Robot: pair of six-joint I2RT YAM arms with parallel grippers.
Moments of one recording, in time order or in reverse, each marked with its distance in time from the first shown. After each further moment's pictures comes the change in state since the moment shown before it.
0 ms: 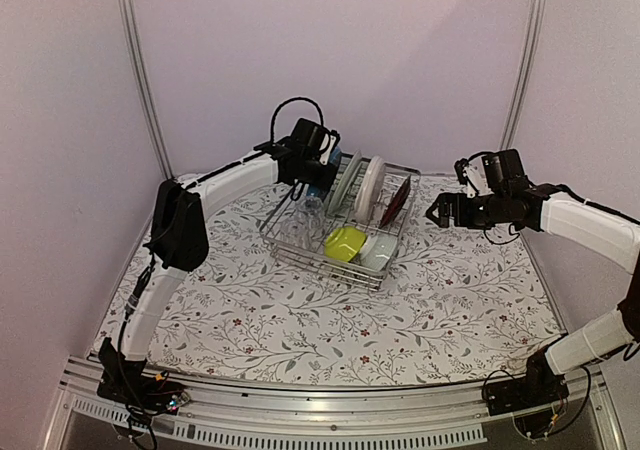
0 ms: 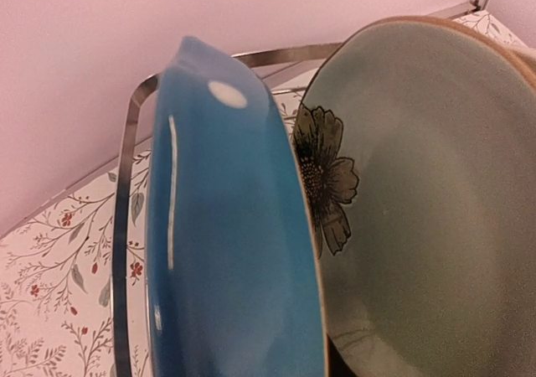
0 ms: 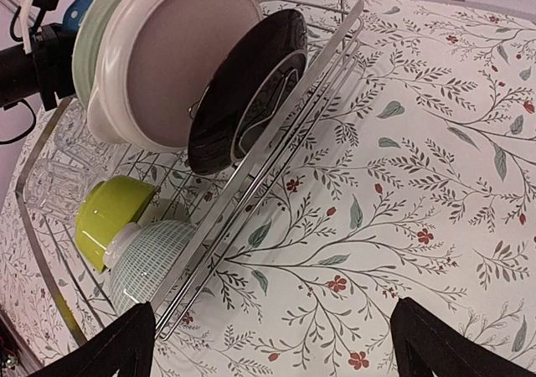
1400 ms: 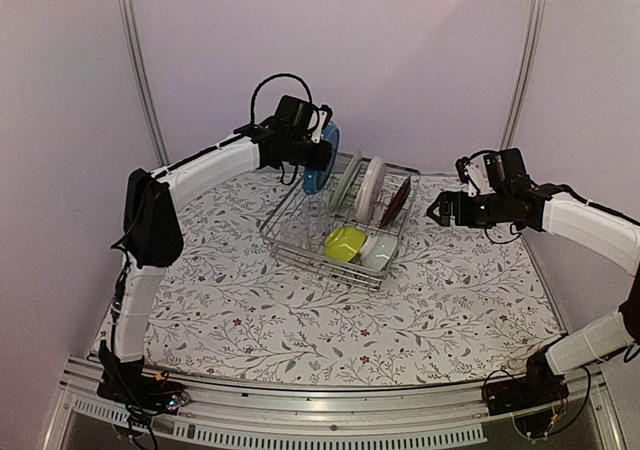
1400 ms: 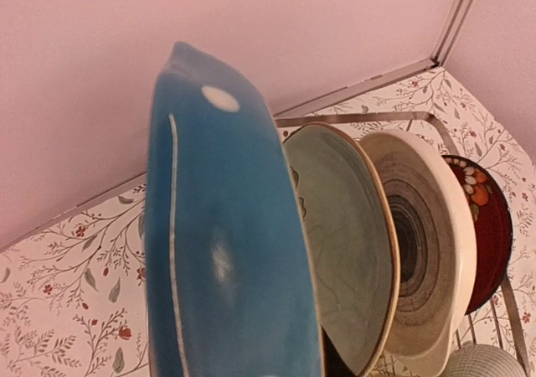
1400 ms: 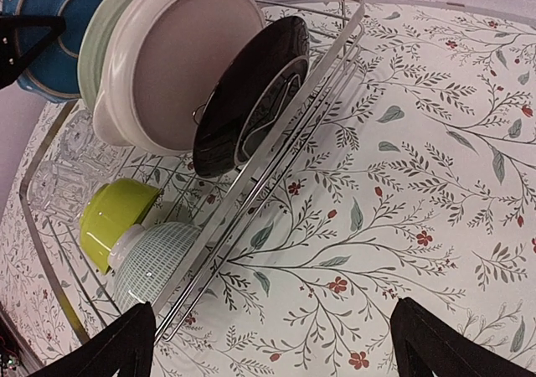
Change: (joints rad) left arm -0.004 -0.208 -0.150 0.062 0.049 -0.068; right arm 0.000 -0.013 0.000 0.000 0.000 0.001
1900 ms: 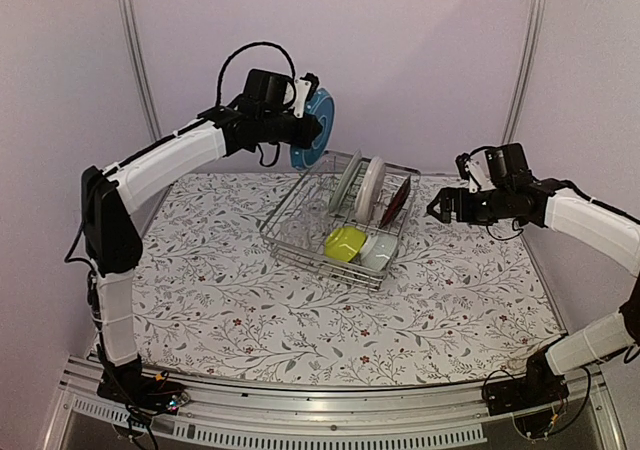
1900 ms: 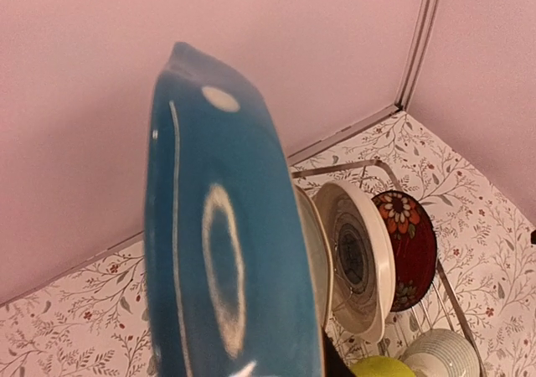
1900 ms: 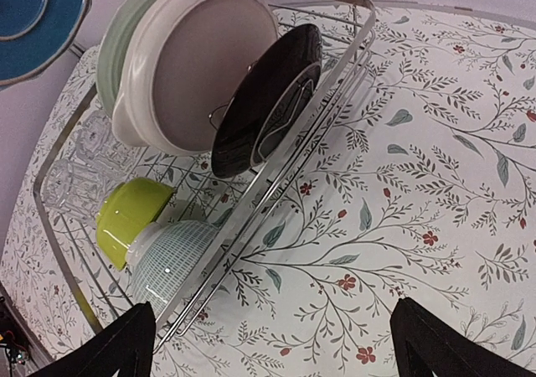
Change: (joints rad) left arm -0.003 -0.265 -0.183 0.067 0.042 0.047; right arm 0.000 -0.005 0.025 -0.036 -0.019 0.000
